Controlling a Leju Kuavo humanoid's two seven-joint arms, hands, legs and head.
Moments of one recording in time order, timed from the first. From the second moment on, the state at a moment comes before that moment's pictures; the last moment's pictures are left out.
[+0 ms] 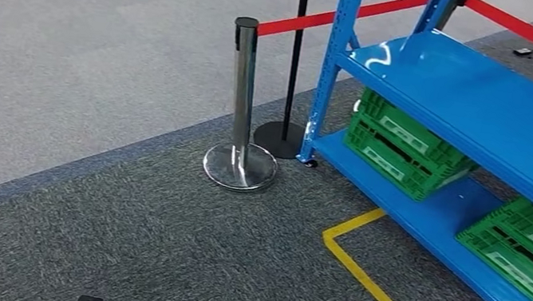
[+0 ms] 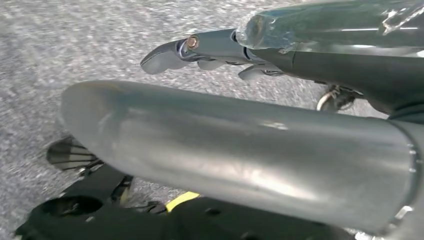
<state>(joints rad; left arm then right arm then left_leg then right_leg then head) -0.05 -0.21 0.86 -0.24 -0.78 0.40 -0.19 -0.09 0.24 -1.12 -0.20 1.30 -0.18 -0.18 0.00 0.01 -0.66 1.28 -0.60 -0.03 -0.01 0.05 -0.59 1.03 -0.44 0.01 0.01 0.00</state>
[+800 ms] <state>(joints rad) -0.05 -0.21 0.86 -0.24 -0.78 0.39 -0.20 -0.09 0.24 -1.12 -0.20 1.30 -0.18 -0.16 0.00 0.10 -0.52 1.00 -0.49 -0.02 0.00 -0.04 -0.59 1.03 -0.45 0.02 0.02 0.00</state>
